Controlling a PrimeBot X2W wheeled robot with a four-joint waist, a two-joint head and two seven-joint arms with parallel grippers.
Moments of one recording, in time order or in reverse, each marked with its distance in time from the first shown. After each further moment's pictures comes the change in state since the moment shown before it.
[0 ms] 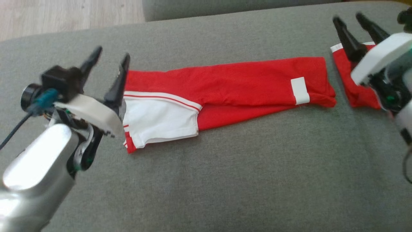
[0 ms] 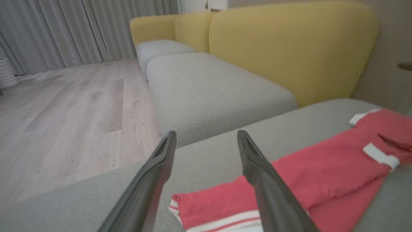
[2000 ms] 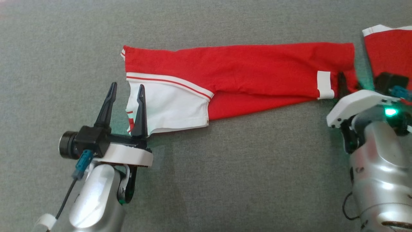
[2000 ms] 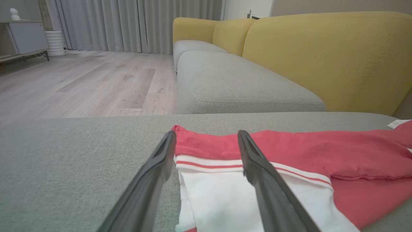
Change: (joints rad) left arm 0.314 -0.473 0.494 0.174 0.517 -0.164 -0.250; right arm 0.256 0.476 -1.048 0.182 -0.992 0.000 0.003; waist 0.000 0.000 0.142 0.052
